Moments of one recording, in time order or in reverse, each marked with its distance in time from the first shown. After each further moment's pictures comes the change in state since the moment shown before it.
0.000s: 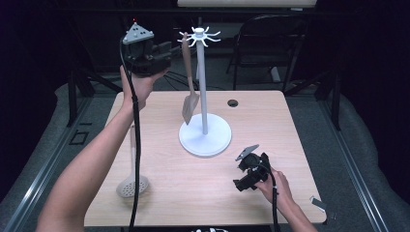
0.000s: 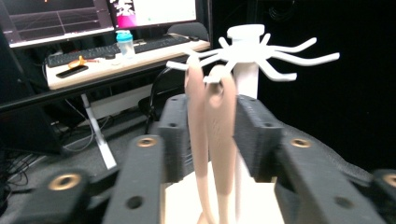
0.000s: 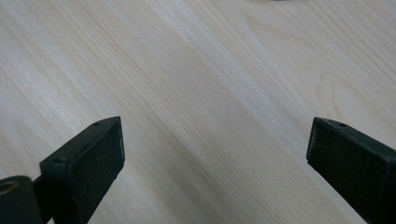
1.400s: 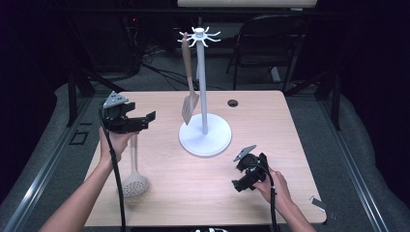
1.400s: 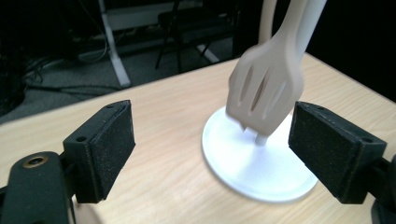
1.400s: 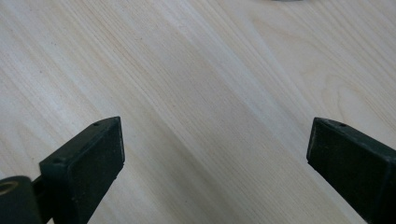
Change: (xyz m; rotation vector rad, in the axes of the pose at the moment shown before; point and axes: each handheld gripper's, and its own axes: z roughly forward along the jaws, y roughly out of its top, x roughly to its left) left arm 0.031 -0.162 -0.052 0.246 0.087 -0.156; right arm 0.004 0.003 0.003 0.008 -0.005 -0.009
